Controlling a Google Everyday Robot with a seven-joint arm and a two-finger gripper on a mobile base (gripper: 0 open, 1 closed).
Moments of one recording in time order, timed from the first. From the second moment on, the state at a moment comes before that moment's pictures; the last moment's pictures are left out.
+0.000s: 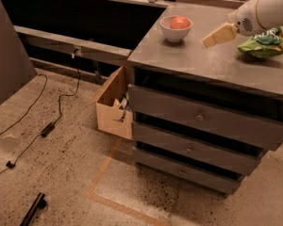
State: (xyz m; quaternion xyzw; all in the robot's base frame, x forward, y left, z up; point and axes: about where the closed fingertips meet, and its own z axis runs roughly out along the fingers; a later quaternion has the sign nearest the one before) arm 0.732 -0.243 0.949 -0.38 0.81 0.06 0.45
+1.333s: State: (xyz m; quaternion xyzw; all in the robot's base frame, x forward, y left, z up) arm 0.820 -0.220 0.935 -0.29 0.81 0.05 0.50
